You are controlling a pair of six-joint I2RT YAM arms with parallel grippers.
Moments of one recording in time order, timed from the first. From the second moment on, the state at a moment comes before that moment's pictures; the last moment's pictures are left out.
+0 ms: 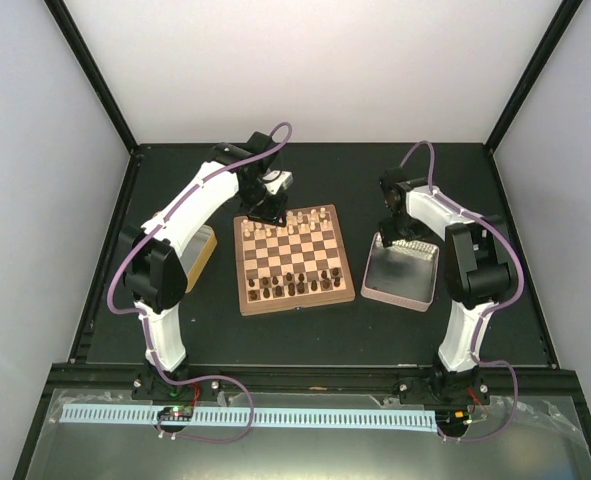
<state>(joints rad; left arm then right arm) -0.47 1.90 1.84 -1.26 0.28 -0.18 0.26 1.92 1.37 -0.92 0.27 0.10</state>
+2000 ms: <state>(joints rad) -0.48 1.90 1.82 -1.19 0.36 -0.20 0.21 1.42 1.01 -0.72 -0.04 0.76</state>
